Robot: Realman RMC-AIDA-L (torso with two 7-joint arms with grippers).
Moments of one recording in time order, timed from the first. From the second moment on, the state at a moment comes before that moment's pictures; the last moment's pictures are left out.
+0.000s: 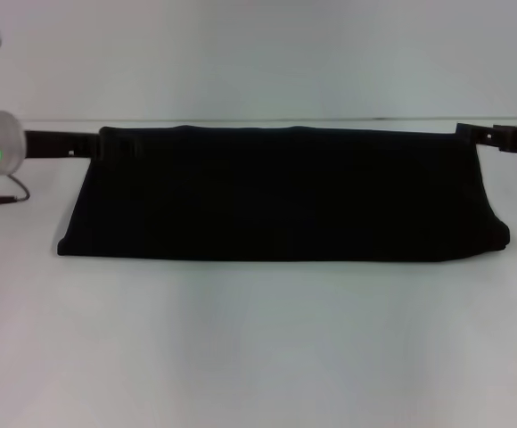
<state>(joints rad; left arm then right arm) -0.75 -2.09 0.60 0.85 2.47 1.07 -2.20 0.72 1.97 -0.52 -0.55 -2.15 -1.03 1.90</state>
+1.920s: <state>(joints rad) -0.61 -2.07 0.67 0.83 2.49 1.16 -2.30 0.64 1.91 -0.54 -0.57 -2.27 -1.23 2.02</state>
